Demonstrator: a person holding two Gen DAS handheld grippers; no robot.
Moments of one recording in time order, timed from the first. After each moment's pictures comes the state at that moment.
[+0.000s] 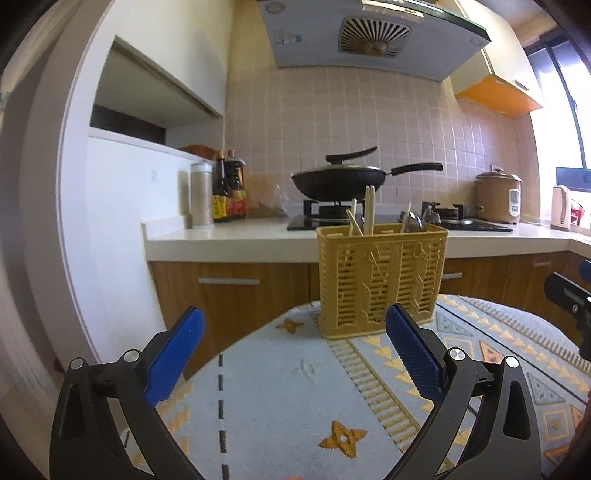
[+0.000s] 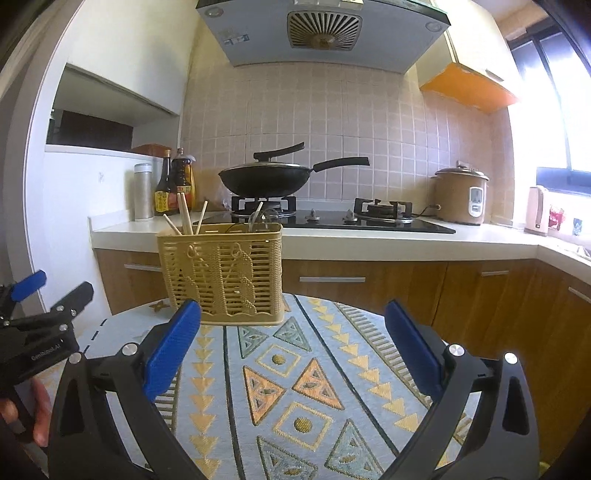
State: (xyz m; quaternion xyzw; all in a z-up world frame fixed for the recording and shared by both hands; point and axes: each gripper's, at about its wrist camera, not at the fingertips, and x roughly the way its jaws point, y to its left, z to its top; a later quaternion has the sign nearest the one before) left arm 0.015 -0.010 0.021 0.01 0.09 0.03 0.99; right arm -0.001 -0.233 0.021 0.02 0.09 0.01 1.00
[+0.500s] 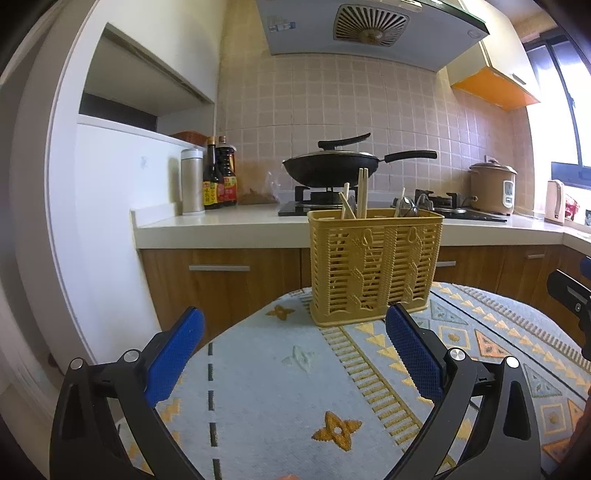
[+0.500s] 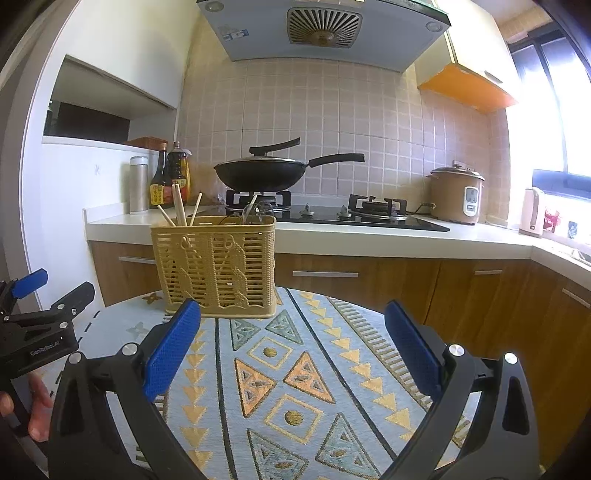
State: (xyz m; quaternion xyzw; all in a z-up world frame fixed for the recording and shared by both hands) left arm 0.022 -0.010 0.013 0.01 0.12 0.02 0.99; right arm -0.004 -0.233 0.018 0.00 0.10 0.00 0.99
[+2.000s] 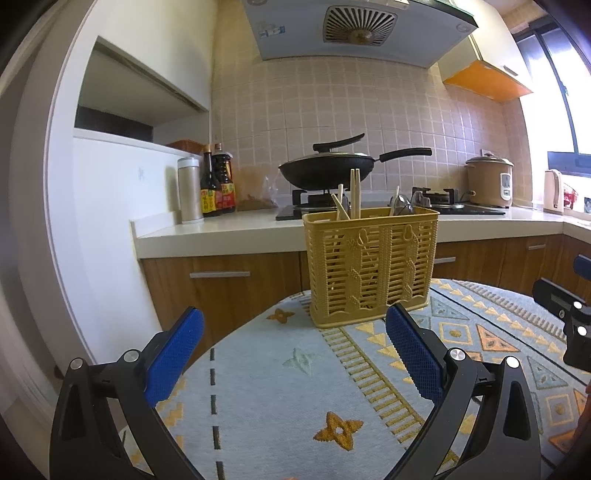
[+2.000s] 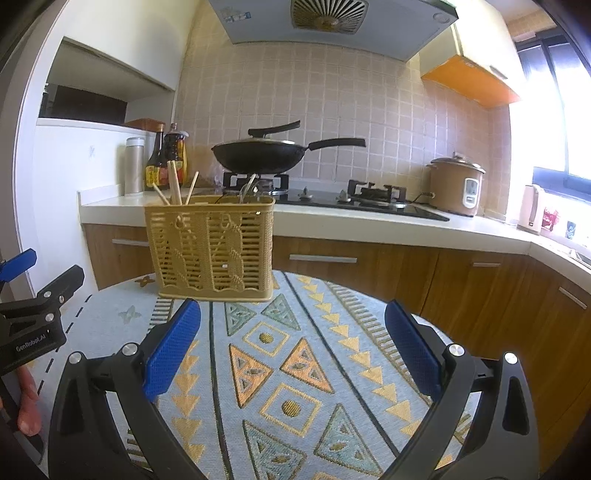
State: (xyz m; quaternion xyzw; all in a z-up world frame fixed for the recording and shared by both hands) left arm 0.019 -0.018 0.012 0.03 0.11 0.02 0.99; right arm 0.008 -0.232 0.010 -0.01 0.14 0.00 0.99
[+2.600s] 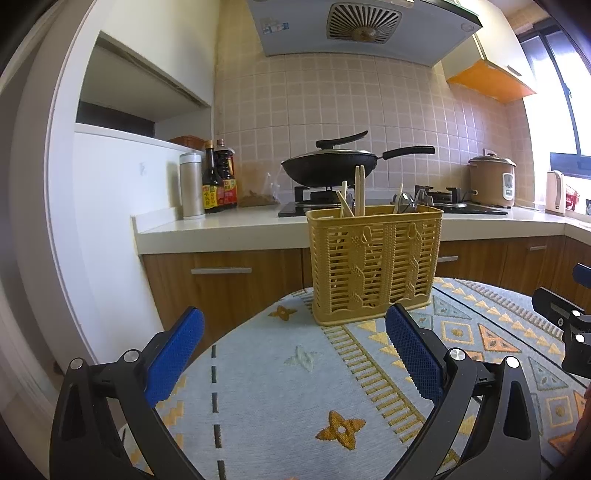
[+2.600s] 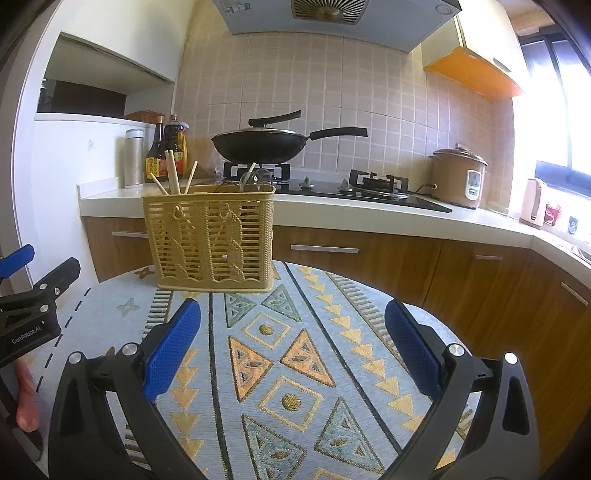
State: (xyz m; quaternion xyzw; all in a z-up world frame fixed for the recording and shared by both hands) left arm 0.021 -0.015 0.011 0.03 0.12 0.02 0.99; right arm 0.012 -0.232 0.006 -0.01 0.15 -0.01 0.99
